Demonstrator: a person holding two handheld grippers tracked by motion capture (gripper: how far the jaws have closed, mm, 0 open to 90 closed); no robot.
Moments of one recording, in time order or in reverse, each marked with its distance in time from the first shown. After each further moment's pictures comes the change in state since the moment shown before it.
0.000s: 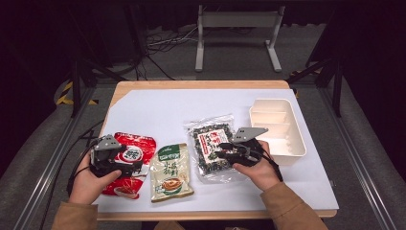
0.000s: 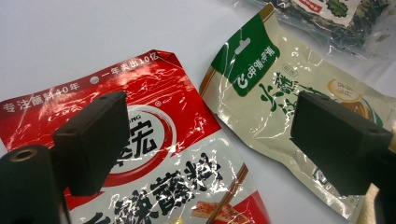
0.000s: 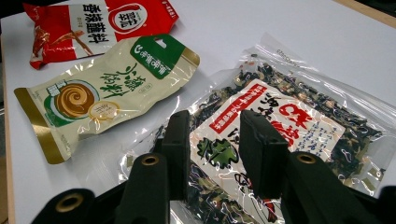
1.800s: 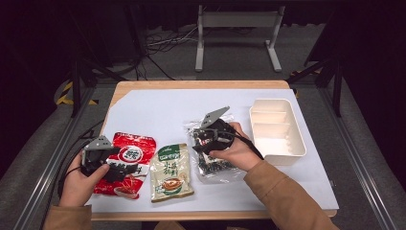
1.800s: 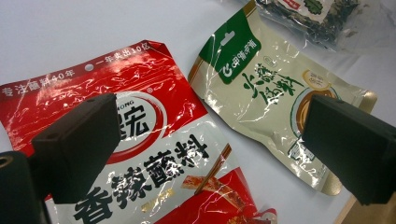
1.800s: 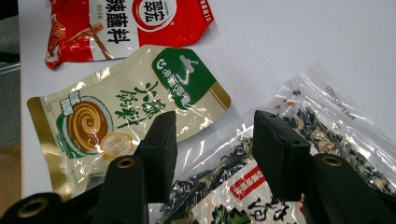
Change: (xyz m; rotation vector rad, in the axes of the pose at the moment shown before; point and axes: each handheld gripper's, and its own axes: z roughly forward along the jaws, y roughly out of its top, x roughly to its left) left arm 0.003 -0.001 -0.021 0.031 -0.059 -0.017; right arm 0.003 0.074 0.053 0.193 0.129 -0.120
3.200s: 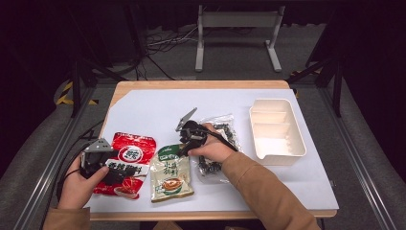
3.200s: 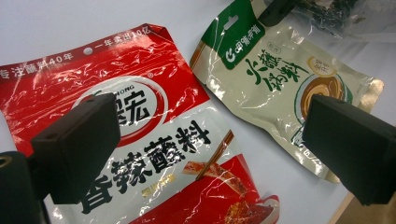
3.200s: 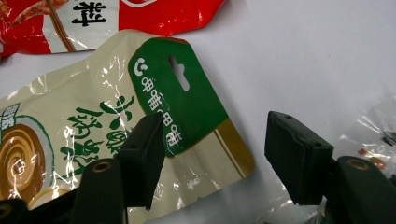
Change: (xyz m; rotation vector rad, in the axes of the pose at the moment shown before) left arm 0.000 -0.007 0.001 0.028 0.005 -0.012; right arm -0.019 0.017 0.101 0.134 0.143 -0.001
